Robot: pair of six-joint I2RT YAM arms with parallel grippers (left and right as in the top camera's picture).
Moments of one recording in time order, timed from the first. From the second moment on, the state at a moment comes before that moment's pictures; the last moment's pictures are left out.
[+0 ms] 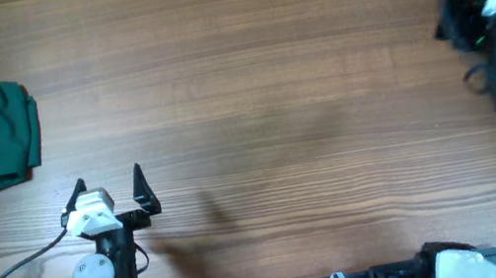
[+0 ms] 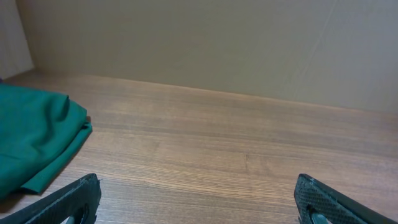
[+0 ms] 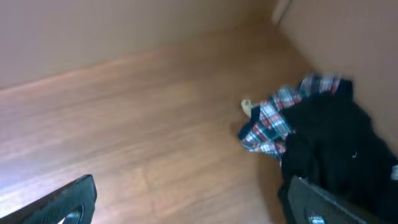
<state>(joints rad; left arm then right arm) 0.09 0.02 0.01 -0.07 0.04 -0.12 -0.20 1.27 1.30 -0.67 0.20 0.07</state>
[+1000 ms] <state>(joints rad) 0.09 0.02 0.01 -0.07 0.04 -0.12 -0.69 1.93 1.44 -0.78 0.12 0.07</state>
